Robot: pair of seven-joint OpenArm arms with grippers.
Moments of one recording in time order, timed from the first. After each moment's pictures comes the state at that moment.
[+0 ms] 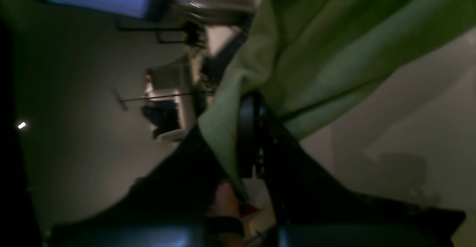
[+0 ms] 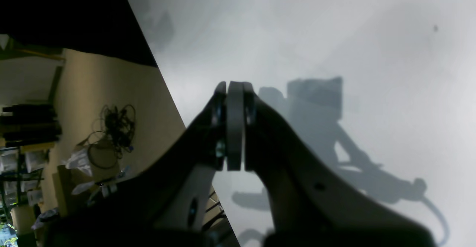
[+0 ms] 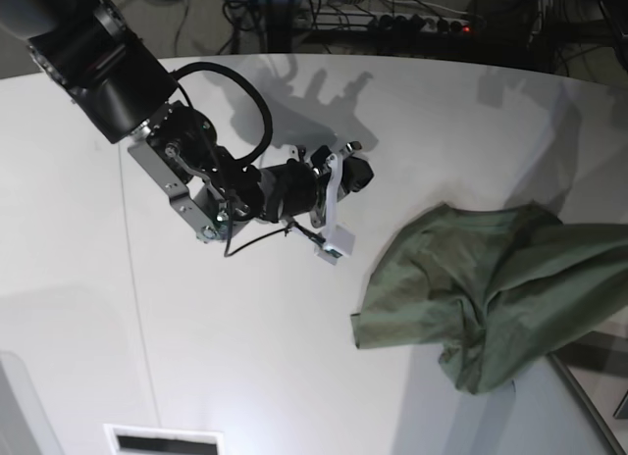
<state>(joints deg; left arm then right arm) 11.9 -33.4 -36.1 103.5 30.4 -36.3 33.4 17.3 5.1 -40.8 66.0 50.0 24.1 -49.7</state>
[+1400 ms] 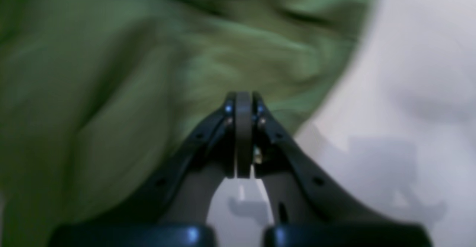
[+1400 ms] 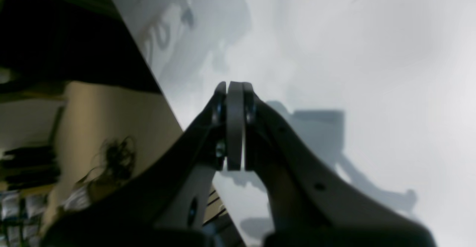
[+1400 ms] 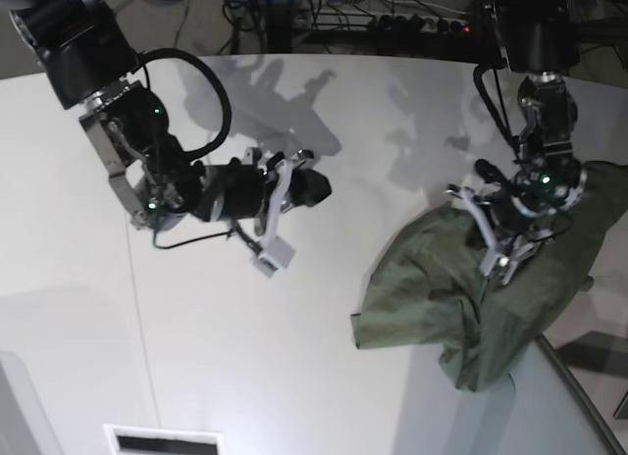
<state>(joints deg) -2.8 -14.5 -14.4 75.4 4.1 -33.9 28.0 9.0 10.6 -27.7 79.0 50.0 23.9 -52.7</state>
